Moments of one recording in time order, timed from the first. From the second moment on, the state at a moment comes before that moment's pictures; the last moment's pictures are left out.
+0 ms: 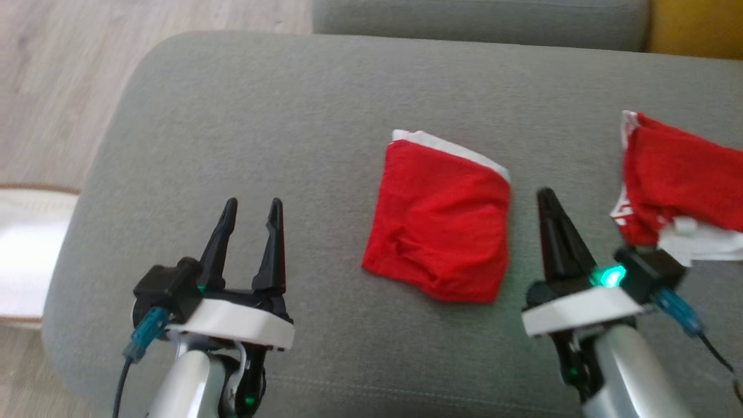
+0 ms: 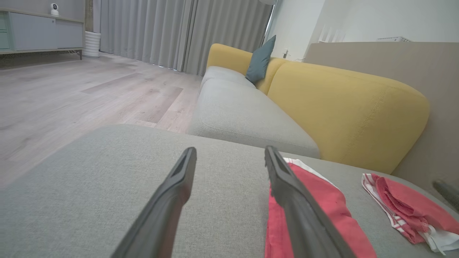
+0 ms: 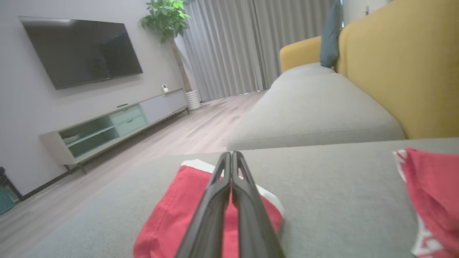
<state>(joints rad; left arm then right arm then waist) -0.09 0.04 -0.27 0.09 -0.32 0.02 -0.25 -0.13 -0.05 0.17 0.23 0.29 0.13 -0.25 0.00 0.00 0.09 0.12</state>
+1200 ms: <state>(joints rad) -0.17 0.04 -0.32 0.10 -0.36 0.03 -0.25 -0.61 -0.06 0.35 0.95 0.35 0.13 -0.25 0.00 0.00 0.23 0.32</state>
